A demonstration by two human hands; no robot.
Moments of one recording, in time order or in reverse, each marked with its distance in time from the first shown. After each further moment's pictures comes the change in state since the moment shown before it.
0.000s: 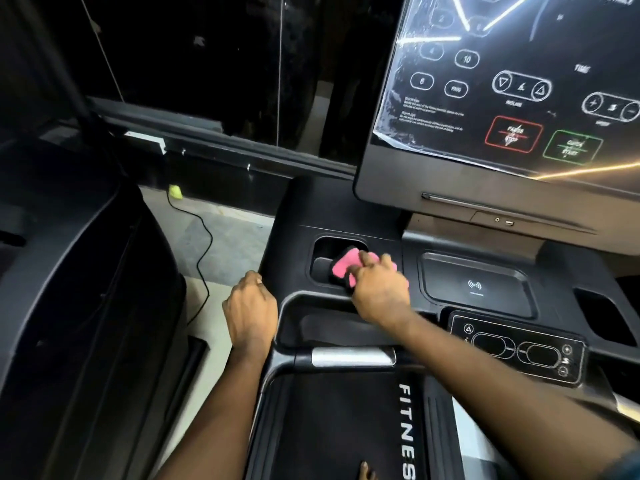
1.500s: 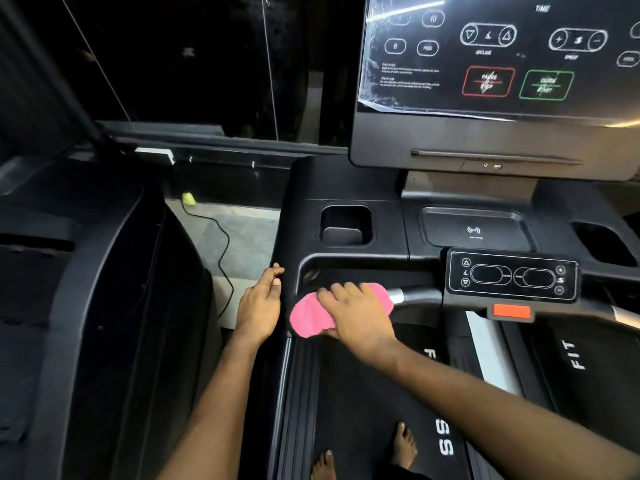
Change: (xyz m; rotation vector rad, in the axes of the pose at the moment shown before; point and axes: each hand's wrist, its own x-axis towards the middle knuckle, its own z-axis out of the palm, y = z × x) left_hand -0.033 -0.048 -0.051 -0.138 -0.443 0.120; right_hand -0.109 -0.054 0.062 0.026 0.143 -0.394
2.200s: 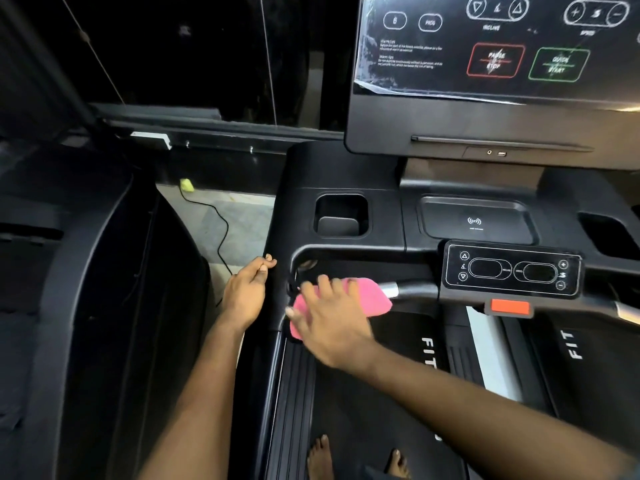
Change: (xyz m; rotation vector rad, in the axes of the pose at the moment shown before) left_hand 0.015 -0.007 -0.005 -0.012 0.029 -0.043; right_hand -0.003 -0.033 -0.014 0.124 -0.042 0.153
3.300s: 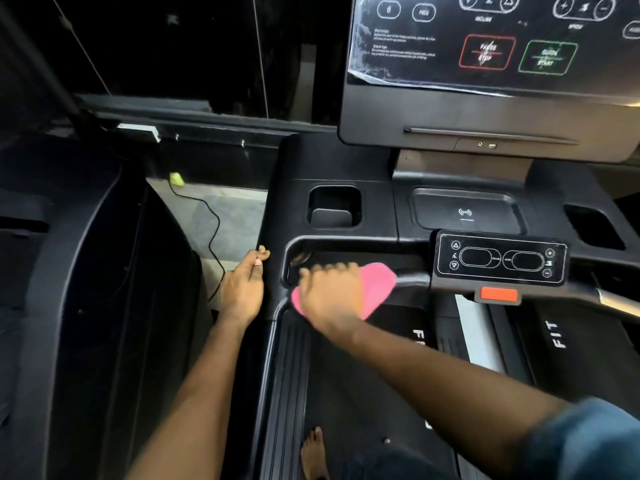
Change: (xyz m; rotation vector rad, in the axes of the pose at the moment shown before) left_hand -0.019 0.011 0.009 0.039 0.105 -0.008; right_hand 0.033 0.003 0.019 -0.063 0.226 0.266
